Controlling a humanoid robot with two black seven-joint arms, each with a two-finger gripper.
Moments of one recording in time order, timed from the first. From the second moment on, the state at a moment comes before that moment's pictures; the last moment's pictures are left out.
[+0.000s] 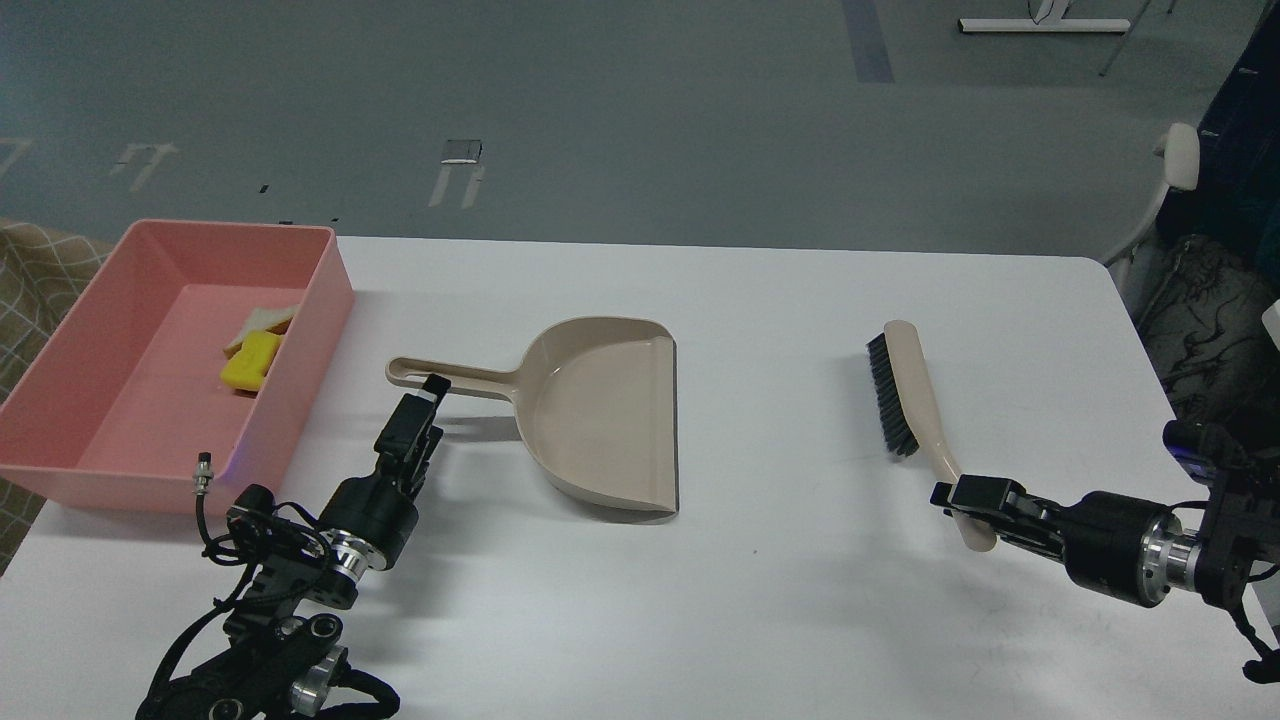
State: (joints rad) left arm -0.02 0.25 -1.00 -1.12 1.18 0.19 -0.49; right arm 0.16 -0.80 0.91 1.52 -1.26 0.49 0.04
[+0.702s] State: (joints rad) left arm 0.12 0.43 -1.02 -1.39 1.17 0.10 -0.47; right arm 0.16 -0.93 0.95 1.56 -1.25 0.49 0.04
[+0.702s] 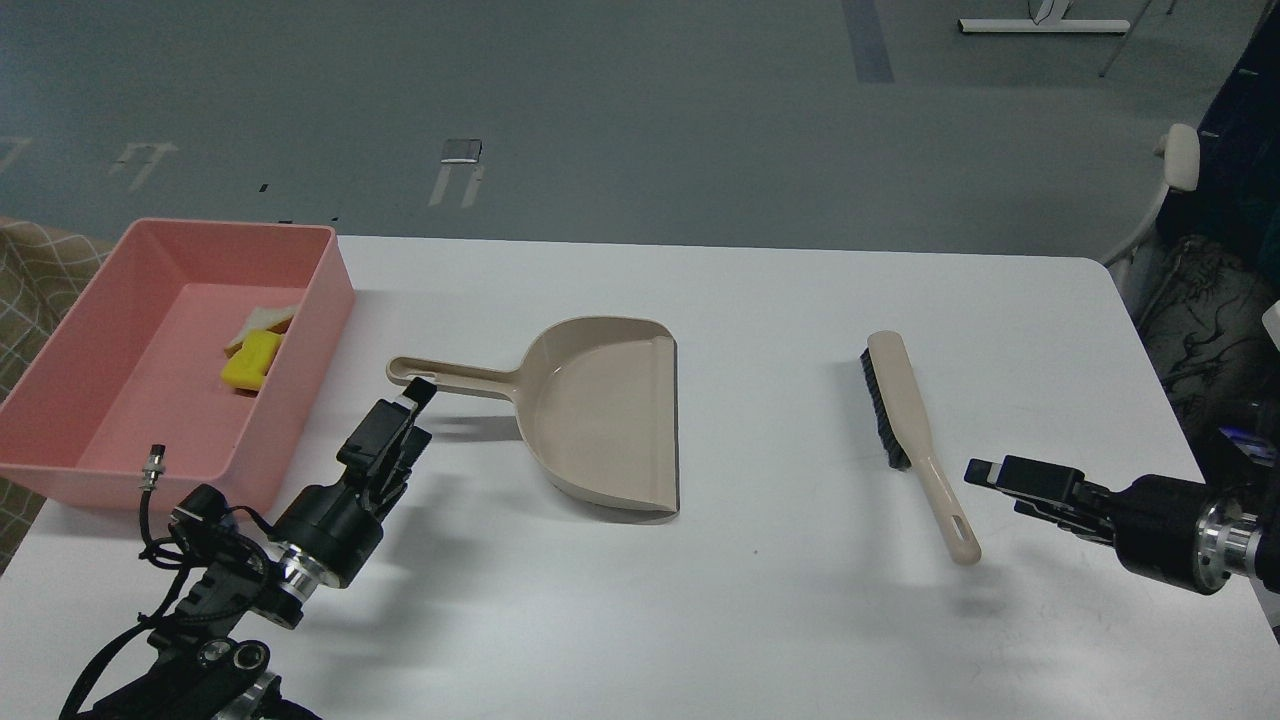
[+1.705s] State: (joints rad) left arm -0.57 0.42 -1.32 -1.18 0.87 -0.27 -0.23; right arm 0.84 -0.64 1.32 0.78 -1.14 0.49 0.25
